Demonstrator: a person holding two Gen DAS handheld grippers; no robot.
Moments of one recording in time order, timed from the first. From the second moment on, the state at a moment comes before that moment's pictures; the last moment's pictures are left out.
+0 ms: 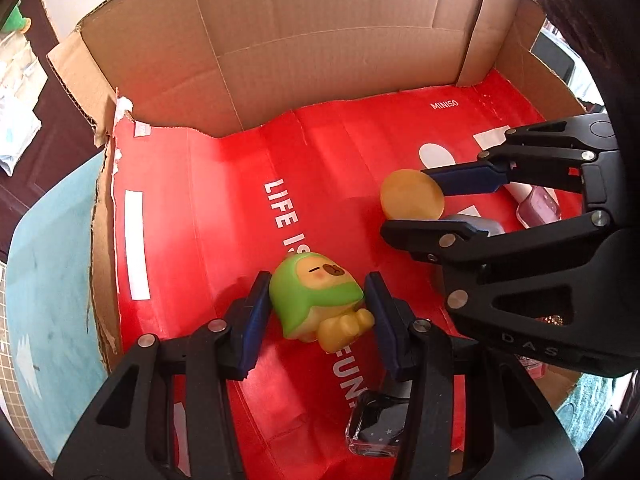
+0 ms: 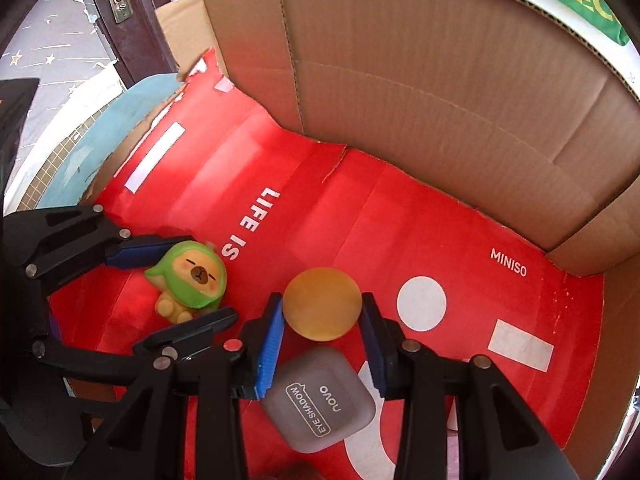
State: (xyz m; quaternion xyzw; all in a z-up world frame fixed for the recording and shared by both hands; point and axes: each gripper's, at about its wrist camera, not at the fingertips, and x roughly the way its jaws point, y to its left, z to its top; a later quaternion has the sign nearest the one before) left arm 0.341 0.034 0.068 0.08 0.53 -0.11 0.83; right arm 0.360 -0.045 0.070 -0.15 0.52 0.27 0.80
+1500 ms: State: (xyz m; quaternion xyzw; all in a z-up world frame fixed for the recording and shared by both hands) left arm 0.325 0.036 0.080 0.08 0.51 -0.11 0.85; right arm 0.363 -0.049 0.080 -0.13 0.52 0.27 0.80
